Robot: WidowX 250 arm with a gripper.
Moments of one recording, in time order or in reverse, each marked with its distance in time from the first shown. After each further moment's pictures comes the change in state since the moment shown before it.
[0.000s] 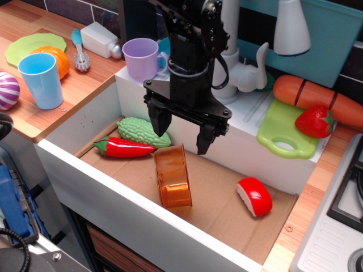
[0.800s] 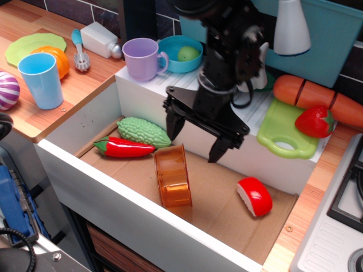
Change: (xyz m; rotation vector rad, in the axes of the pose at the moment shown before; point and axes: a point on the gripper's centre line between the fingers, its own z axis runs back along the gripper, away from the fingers) arm 0.011 -0.020 -0.021 0.193 -0.004 -0.044
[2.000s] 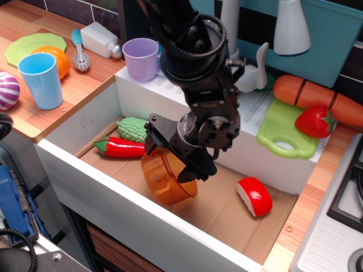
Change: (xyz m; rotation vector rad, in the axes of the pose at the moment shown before) arm -0.018 0.020 -0.051 0.159 -0.142 -0.110
